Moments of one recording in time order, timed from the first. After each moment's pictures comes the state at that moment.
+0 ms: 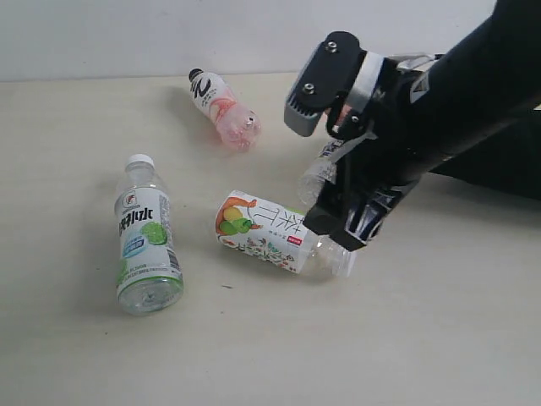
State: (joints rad) left arm 0.06 0.00 0.00 0.03 0.31 -0.08; right arm 0.61 1.47 -0.95 0.28 0.66 -0.72
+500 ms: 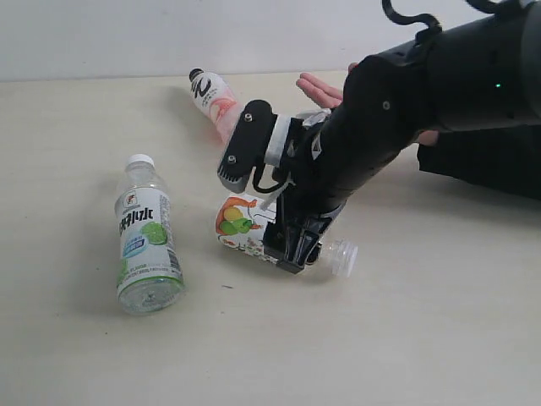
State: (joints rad) left arm 0.06 0.00 0.00 0.03 0.31 -0.08; right arm 0.71 1.77 -1.04 0.10 0.51 -0.64
